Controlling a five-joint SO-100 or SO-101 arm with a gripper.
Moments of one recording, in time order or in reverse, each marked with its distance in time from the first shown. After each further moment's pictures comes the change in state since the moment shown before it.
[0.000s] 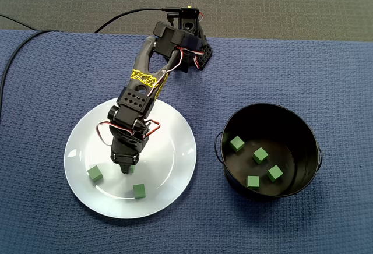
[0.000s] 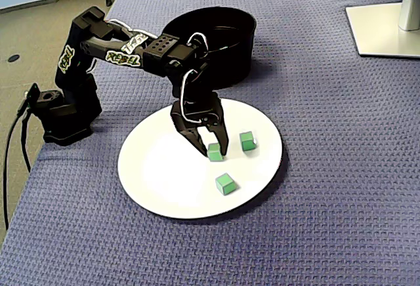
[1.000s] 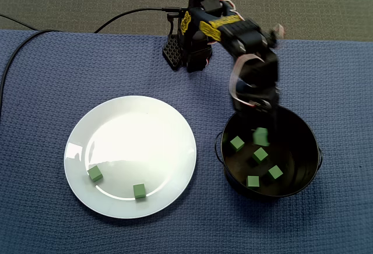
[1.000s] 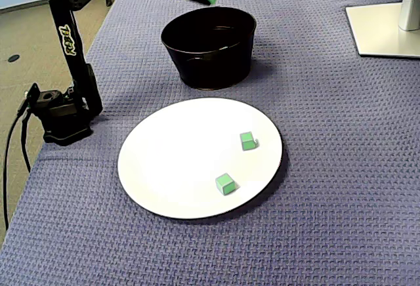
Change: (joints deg) arm -49.9 35.4 5.1 5.4 -13.9
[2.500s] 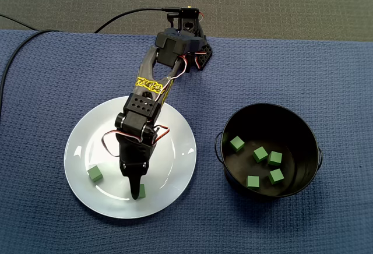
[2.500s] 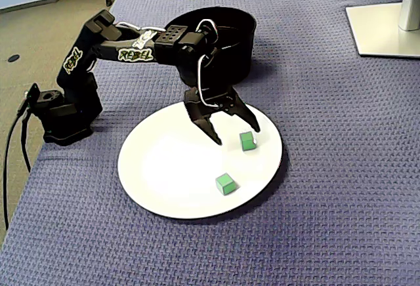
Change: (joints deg) arm 45.9 -42.7 -21.8 1.6 6.9
